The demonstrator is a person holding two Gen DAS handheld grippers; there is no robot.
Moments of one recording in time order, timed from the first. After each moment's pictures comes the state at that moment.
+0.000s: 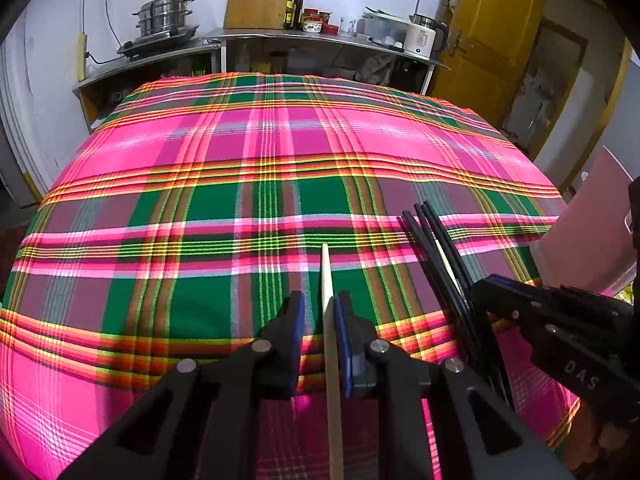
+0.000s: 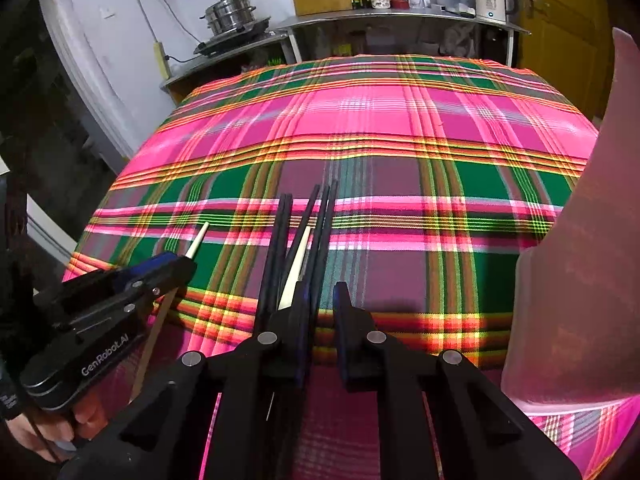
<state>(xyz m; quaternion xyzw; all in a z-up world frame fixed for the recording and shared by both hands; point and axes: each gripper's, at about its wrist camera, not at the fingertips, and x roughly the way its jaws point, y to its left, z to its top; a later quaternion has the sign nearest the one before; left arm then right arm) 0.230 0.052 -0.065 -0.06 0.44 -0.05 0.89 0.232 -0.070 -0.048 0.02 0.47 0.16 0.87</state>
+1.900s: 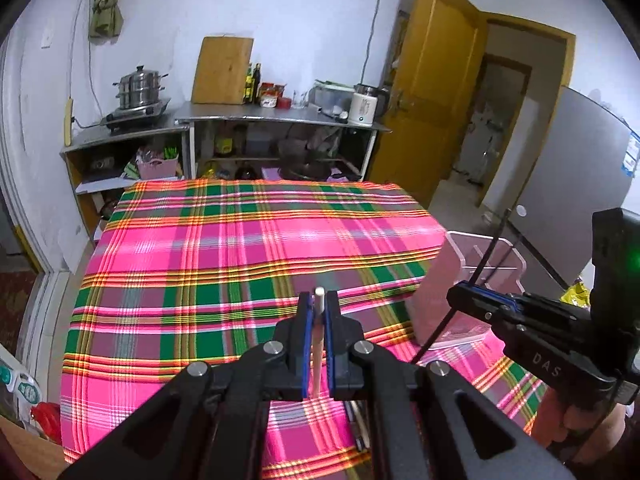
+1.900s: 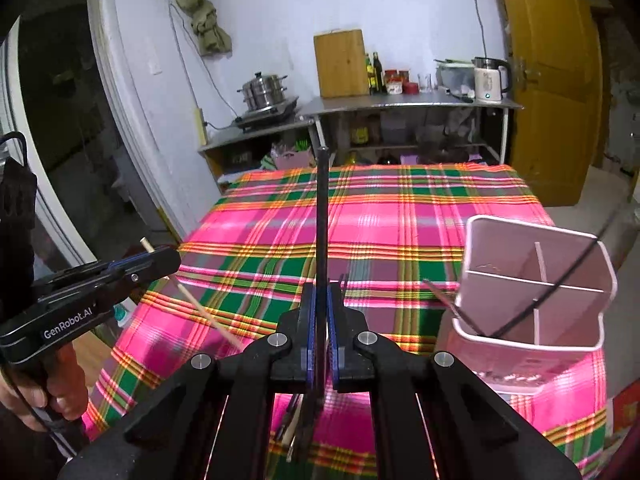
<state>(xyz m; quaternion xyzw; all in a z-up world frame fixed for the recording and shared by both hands) 0.150 0.042 0.094 -0.06 0.34 -0.12 0.93 0.144 -0.098 0.090 0.03 0.35 0.19 0.92</state>
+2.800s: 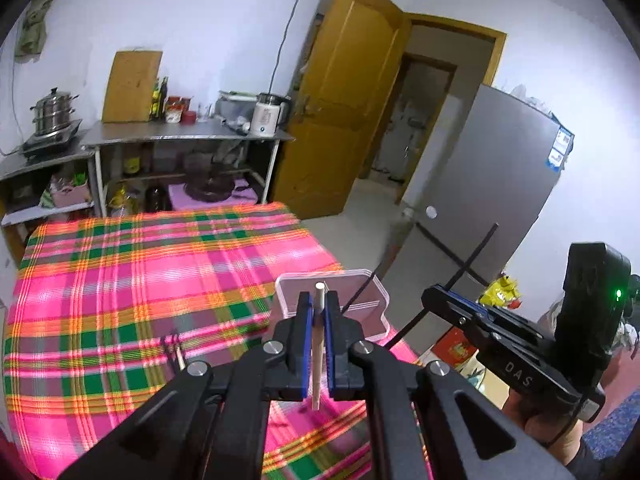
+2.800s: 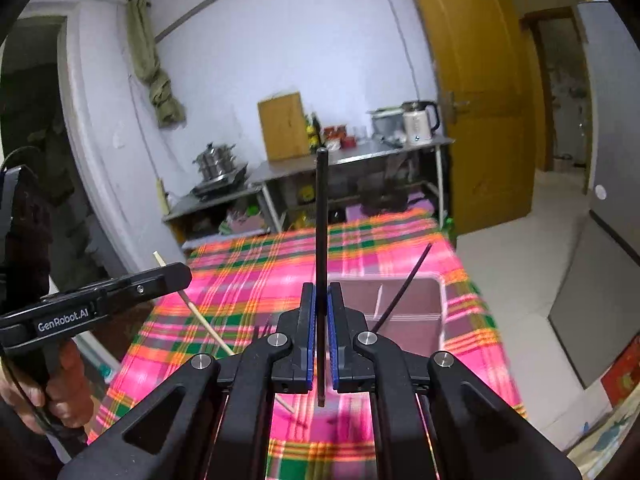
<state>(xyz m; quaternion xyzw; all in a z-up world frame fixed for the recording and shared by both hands) 0.161 -0.077 0.169 -0.08 0.31 -0.27 0.91 0.097 -0.225 0.167 0.09 0.26 0.11 0.96</state>
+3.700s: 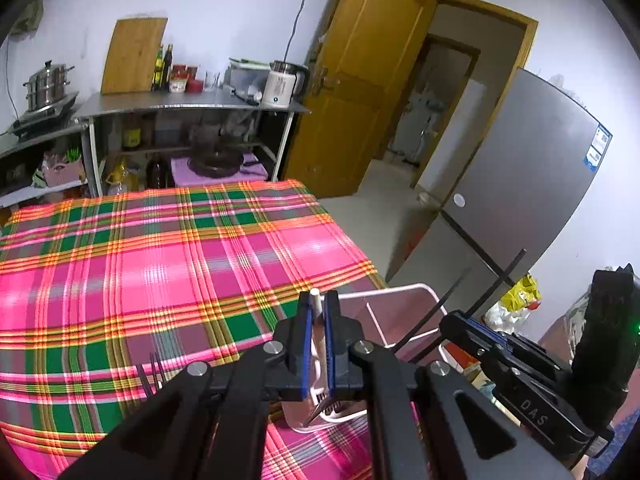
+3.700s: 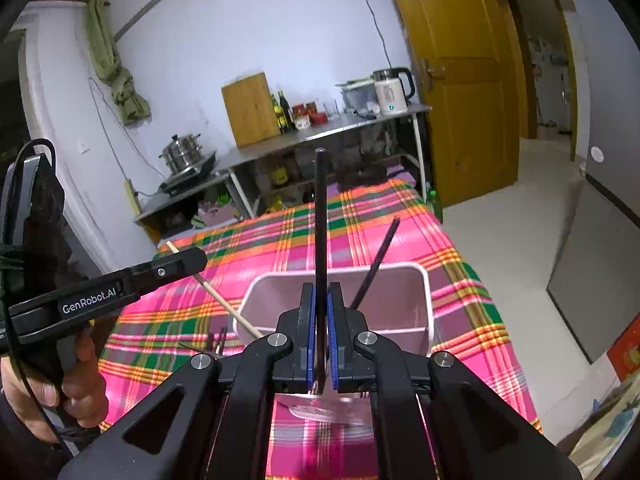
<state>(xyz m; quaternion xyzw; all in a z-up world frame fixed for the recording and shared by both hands) 0.249 -0.111 0.098 -0.08 0.37 -0.25 0.89 0.169 -0.249 0.104 0.12 0.31 0.07 0.94</state>
